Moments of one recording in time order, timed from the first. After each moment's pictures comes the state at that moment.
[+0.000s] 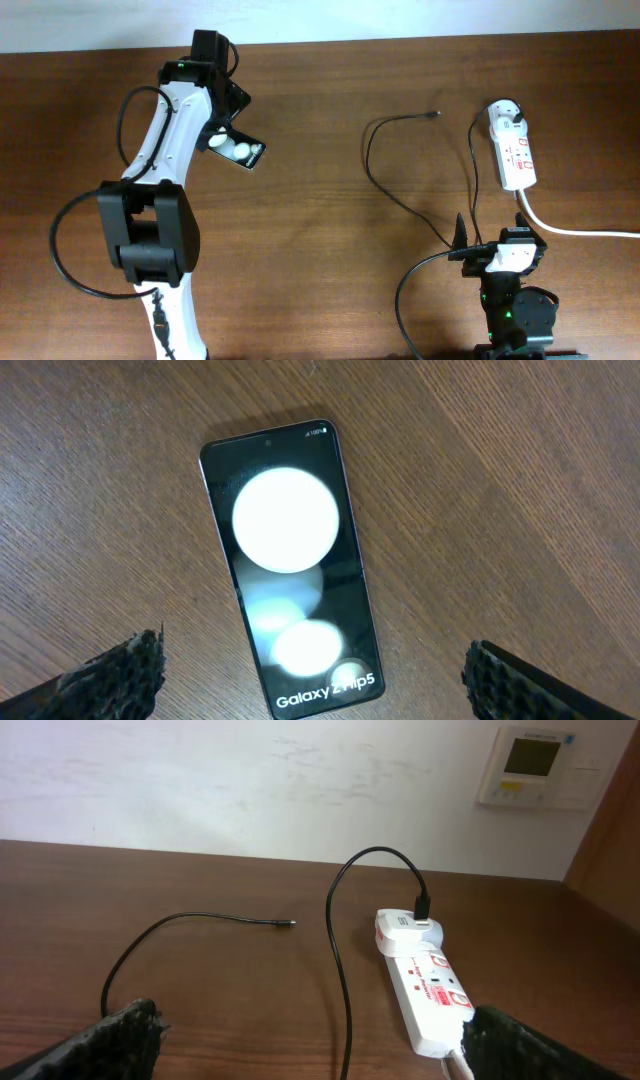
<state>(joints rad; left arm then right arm) -0.12 2.20 1.95 -1.02 -0.17 -0.93 -0.01 0.01 0.01 -0.07 0.04 -0.08</state>
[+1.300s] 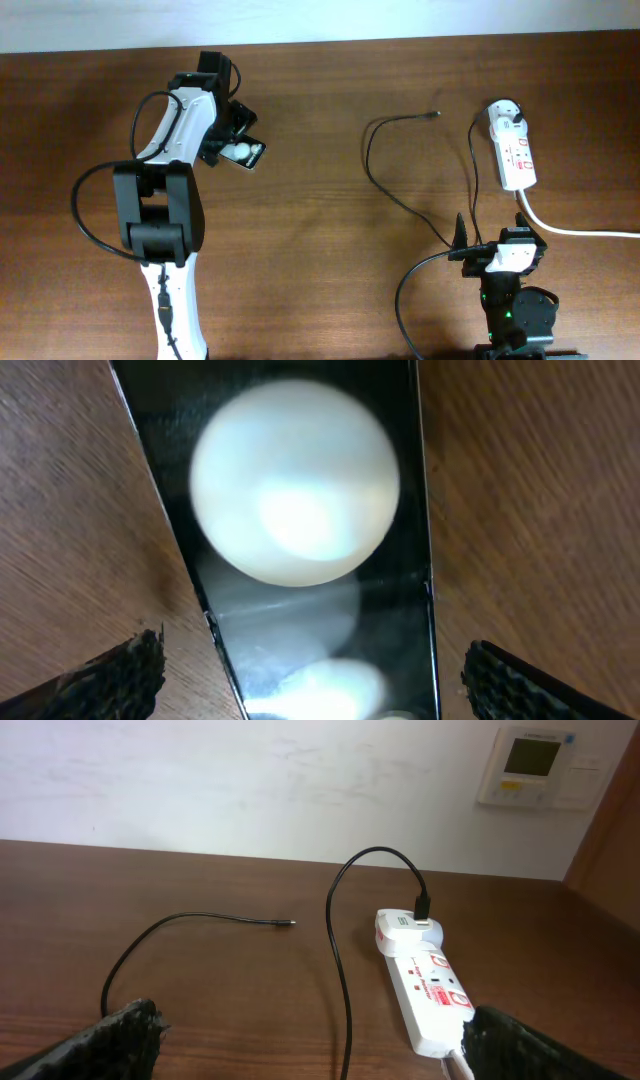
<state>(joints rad) -0.09 2.35 1.95 -1.01 -0.03 -0.93 -0.01 0.01 0.01 -0.07 0.04 -0.08</state>
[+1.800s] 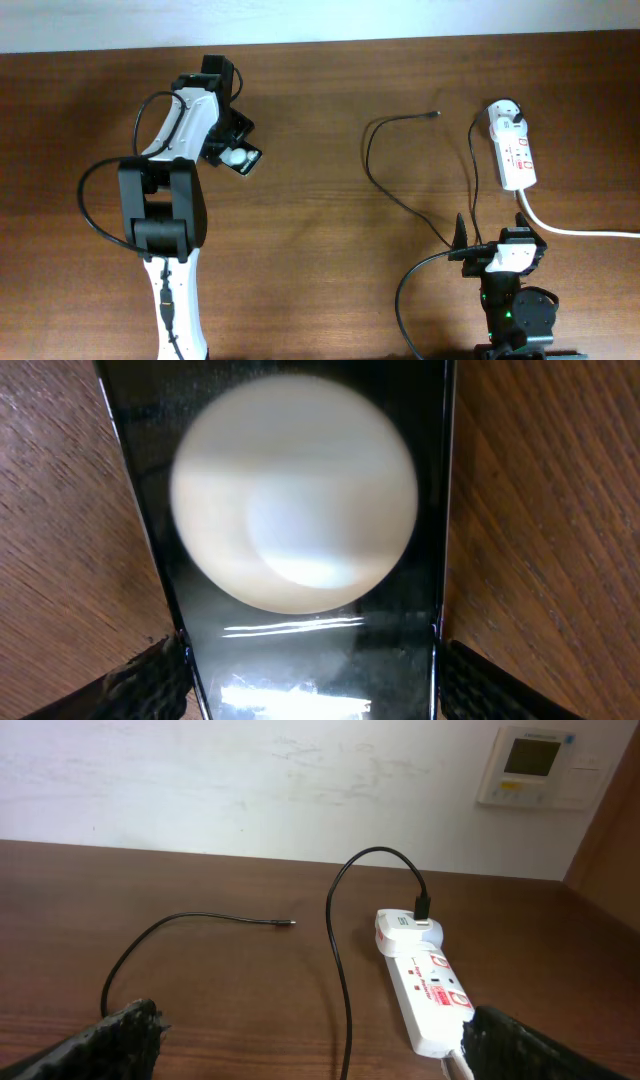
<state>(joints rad) -0.09 2.40 1.98 -1.05 -0.06 -0.92 -0.01 0.01 0.01 -0.07 0.04 -0.08</state>
